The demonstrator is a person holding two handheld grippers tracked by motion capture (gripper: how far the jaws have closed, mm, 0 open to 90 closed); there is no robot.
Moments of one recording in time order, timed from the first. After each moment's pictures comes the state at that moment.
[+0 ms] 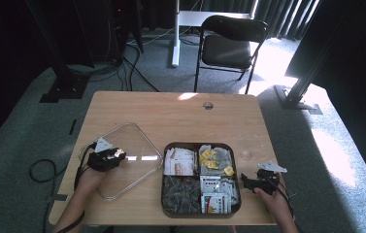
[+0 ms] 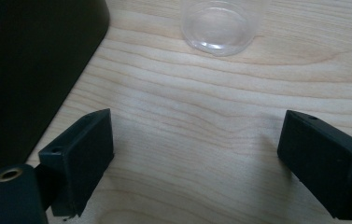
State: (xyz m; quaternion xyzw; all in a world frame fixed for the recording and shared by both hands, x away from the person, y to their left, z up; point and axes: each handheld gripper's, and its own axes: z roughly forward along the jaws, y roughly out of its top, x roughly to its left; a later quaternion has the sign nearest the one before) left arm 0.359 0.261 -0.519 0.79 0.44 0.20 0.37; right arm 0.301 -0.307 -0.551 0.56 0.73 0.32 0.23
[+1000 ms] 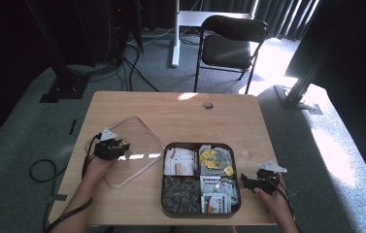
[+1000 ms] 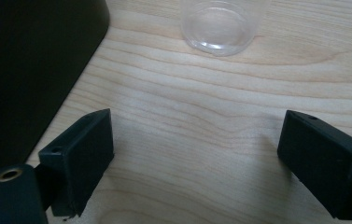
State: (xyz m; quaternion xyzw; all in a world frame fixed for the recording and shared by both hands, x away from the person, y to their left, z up) left arm 0.404 0.258 -0.532 0.79 0.45 0.19 0.38; right arm 0.301 -0.307 -0.551 0.56 0.73 0.31 0.23
